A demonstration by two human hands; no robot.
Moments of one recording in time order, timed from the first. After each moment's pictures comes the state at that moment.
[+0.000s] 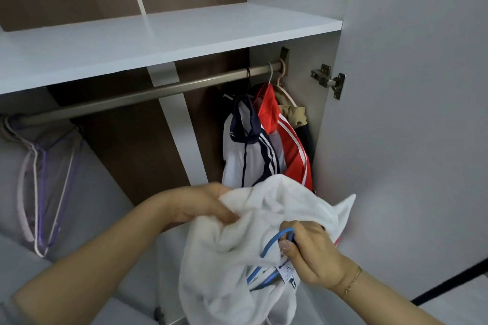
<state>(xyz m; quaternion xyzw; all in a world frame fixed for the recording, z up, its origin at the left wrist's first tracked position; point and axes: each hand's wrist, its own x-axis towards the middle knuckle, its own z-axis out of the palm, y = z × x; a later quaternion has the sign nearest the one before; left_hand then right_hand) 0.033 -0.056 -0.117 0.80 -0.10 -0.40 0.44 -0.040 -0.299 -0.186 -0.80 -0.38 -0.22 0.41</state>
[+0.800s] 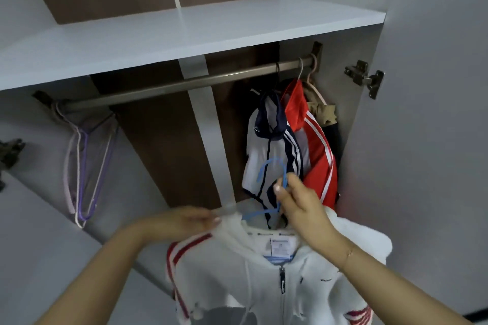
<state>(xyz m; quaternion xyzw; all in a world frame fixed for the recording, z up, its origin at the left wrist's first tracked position) -0.022 0.010 -0.141 0.89 -0.06 -0.31 0.34 0.006 -0.259 -0.171 -0.79 -0.23 -0.05 0.56</state>
